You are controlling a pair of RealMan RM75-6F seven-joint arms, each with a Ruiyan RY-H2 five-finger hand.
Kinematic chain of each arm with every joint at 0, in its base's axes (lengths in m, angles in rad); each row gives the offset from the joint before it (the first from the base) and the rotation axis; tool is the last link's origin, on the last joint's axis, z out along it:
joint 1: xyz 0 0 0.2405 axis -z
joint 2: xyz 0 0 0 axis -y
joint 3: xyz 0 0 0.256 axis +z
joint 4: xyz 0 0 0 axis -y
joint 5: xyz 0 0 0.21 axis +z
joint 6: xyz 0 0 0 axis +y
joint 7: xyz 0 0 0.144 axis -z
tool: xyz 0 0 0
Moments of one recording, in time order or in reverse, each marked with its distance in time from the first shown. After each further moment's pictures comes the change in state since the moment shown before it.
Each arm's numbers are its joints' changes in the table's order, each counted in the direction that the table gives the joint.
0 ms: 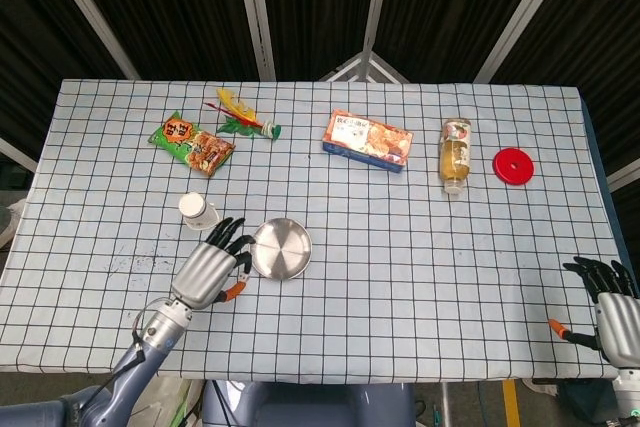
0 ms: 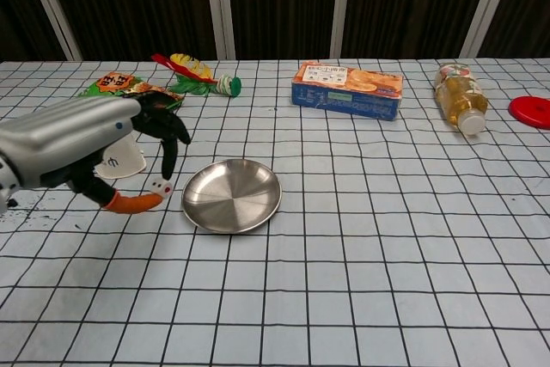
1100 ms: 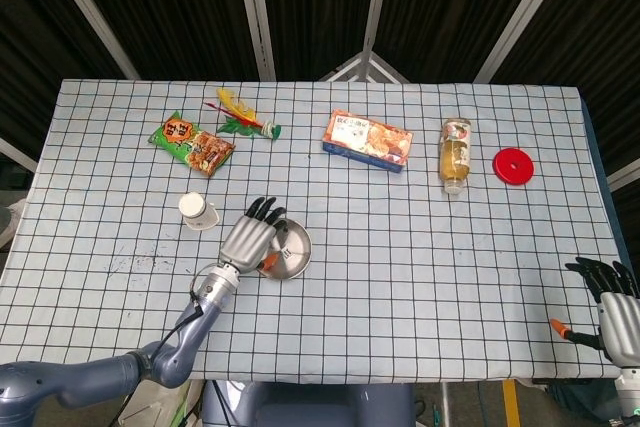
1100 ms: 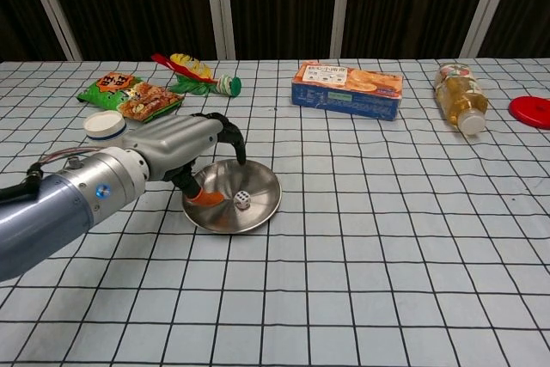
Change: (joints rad) left arm 0.193 0.265 -0.150 -0.371 -0.249 -0.206 -0.093; right arm -0.004 0.001 0.001 -0.018 0.007 -0.018 -0.031
